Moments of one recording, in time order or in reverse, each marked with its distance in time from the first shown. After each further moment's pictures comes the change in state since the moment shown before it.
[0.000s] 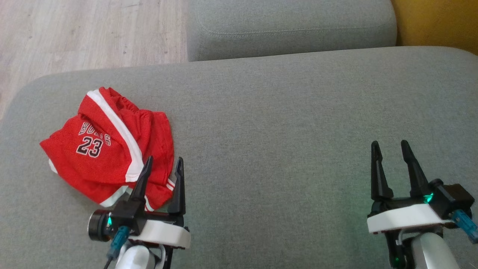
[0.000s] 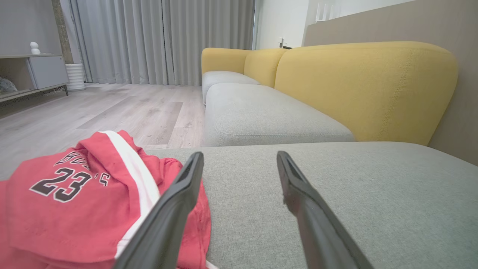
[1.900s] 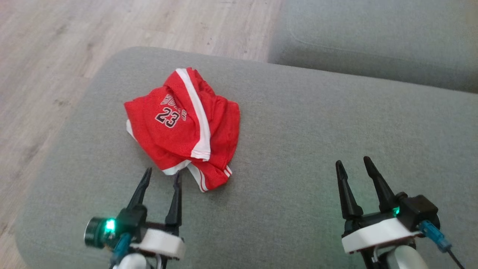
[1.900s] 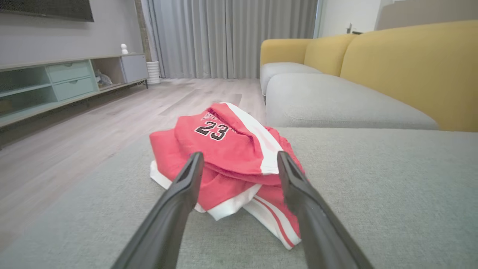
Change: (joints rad) left arm 0.029 -0.014 0.072 0.061 0.132 -0.061 0.000; right arm 0.042 -0.001 0.146 0.015 0.003 0.000 0.000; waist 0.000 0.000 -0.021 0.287
